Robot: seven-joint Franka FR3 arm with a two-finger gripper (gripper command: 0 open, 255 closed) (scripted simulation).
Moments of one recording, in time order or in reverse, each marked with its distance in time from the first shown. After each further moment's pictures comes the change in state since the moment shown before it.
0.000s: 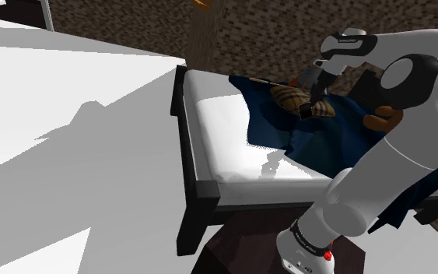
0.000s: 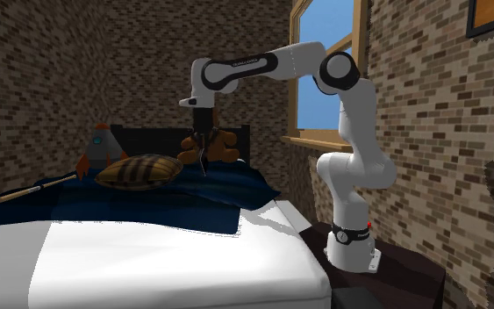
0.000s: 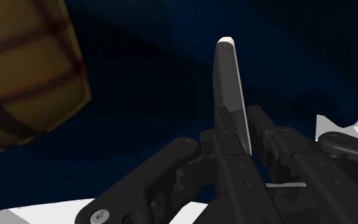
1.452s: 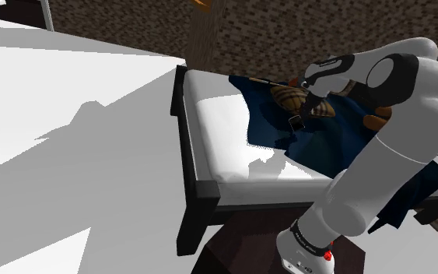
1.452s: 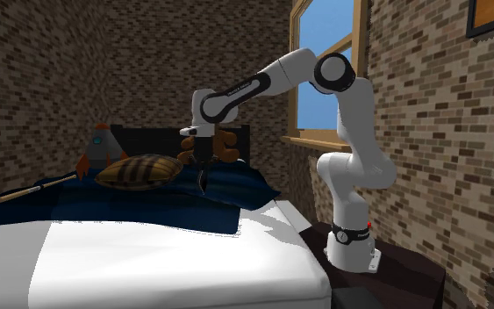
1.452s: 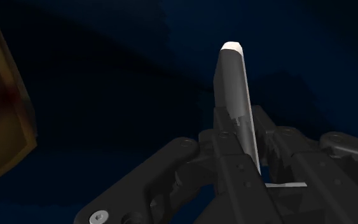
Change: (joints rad) arm -0.013 0.084 -0.019 -0.233 0.079 0.295 -0.057
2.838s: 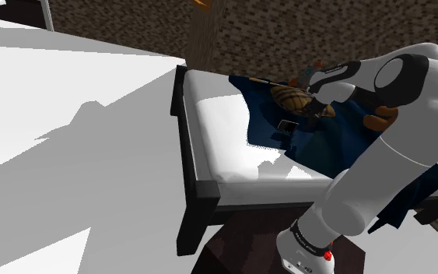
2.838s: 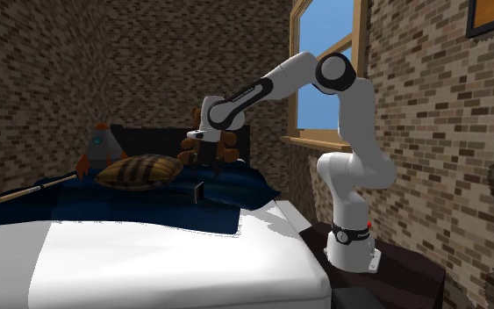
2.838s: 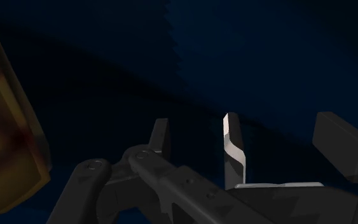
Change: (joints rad) arm -0.018 -0.042 -0.036 -0.104 0.034 0.172 -0.051
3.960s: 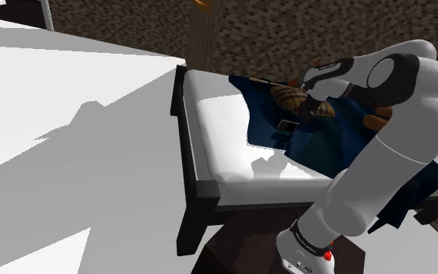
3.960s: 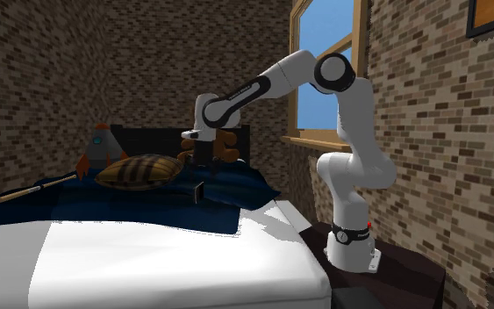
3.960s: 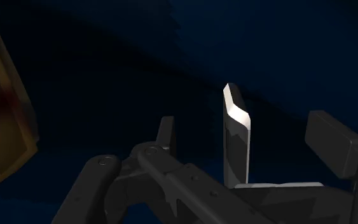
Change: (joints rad) arm 0.023 0.040 0.023 0.047 0.013 -0.069 0.026
